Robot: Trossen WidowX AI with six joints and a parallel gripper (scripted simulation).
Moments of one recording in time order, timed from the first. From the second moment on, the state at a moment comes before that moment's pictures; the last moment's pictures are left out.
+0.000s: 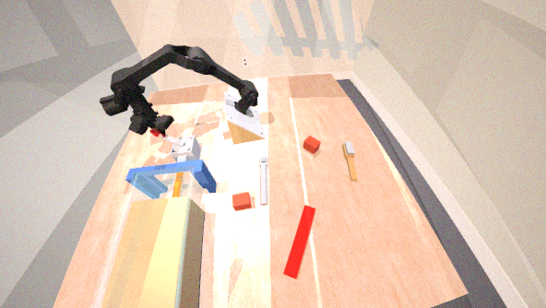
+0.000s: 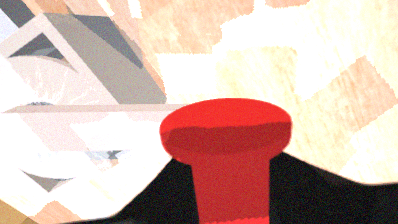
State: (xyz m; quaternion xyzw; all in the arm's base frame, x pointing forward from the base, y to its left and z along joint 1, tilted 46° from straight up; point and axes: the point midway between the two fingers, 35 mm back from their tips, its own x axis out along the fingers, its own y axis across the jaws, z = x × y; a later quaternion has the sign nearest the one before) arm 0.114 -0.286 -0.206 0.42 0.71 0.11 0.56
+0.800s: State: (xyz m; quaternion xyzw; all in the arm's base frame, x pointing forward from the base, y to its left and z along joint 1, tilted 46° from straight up) arm 0.113 -0.286 -0.205 0.50 0.72 0.00 0.49
